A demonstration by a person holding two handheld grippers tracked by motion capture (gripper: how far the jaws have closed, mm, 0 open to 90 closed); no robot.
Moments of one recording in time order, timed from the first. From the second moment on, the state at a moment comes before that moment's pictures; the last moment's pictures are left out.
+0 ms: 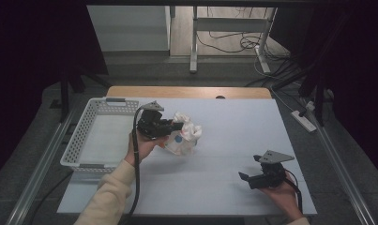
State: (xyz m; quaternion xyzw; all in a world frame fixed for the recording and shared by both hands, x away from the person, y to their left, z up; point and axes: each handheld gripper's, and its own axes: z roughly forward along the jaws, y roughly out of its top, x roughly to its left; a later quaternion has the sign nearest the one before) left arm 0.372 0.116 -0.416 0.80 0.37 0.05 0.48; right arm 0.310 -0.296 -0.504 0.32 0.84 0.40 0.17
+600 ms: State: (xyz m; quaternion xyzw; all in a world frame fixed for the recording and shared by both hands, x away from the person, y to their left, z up) left arm 0.377 0.100 -0.439 0.82 0.37 0.03 0.45; right arm 0.310 -0.296 -0.504 0.32 0.84 0.40 0.17
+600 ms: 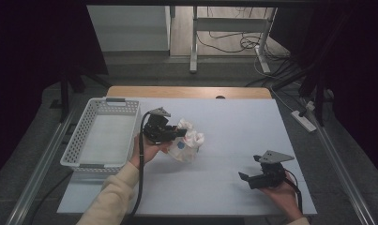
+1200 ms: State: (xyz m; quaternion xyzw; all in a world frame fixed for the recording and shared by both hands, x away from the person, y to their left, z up) left arm 0.386 0.082 -0.466 0.83 0.38 0.02 0.41; right arm 0.310 -0.296 -0.505 0.32 0.85 0.40 0.16
